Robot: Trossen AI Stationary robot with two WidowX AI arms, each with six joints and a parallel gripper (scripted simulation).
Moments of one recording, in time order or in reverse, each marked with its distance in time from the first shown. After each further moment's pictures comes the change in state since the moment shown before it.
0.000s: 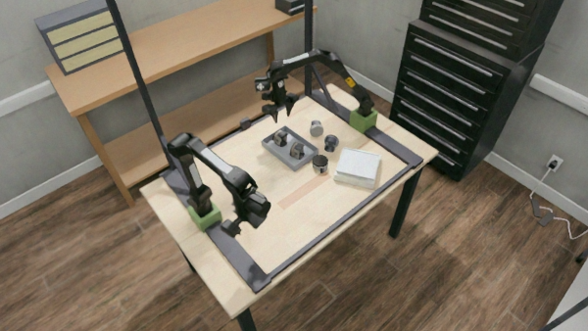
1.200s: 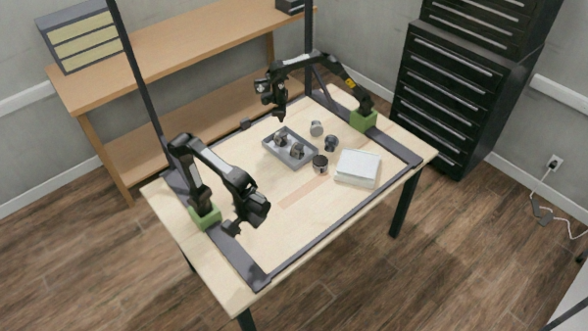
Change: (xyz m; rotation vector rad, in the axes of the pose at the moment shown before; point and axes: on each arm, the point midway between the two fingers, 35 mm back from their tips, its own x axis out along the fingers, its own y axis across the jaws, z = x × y) left arm -0.008 -0.001 0.000 -0.693 -0.074 -0.155; right arm 0.000 0.000 0.000 0.000 0.000 0.000
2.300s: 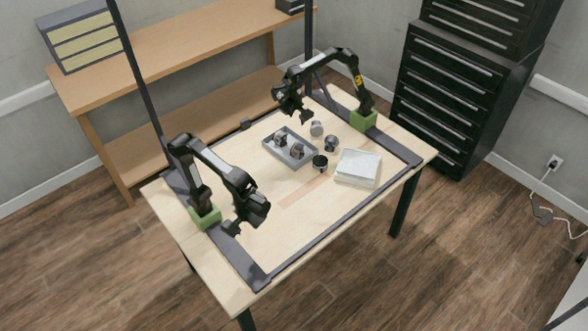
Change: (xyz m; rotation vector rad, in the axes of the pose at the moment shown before) left arm 0.005 0.030 -0.073 -0.760 -0.017 -0.077; right arm 0.000 0.000 0.000 0.000 0.000 0.000
